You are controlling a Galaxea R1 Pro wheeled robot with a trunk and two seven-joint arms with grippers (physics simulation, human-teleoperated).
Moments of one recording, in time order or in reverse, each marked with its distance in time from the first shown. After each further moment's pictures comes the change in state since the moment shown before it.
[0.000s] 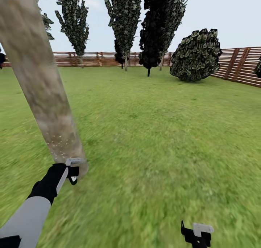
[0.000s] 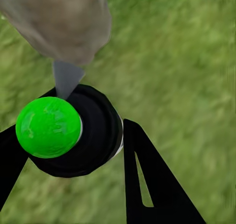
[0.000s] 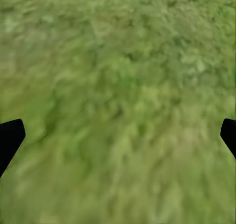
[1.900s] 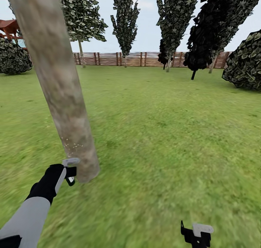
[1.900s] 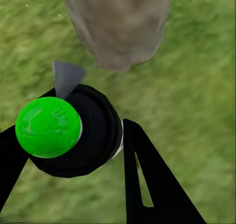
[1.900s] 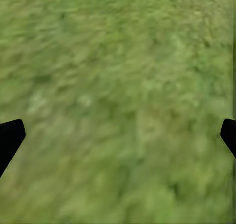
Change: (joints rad) left arm 0.001 -0.010 0.077 0.003 -0.010 -0.006 0.034; right arm 0.000 0.001 0.000 0.001 0.001 0.000 0.001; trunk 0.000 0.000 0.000
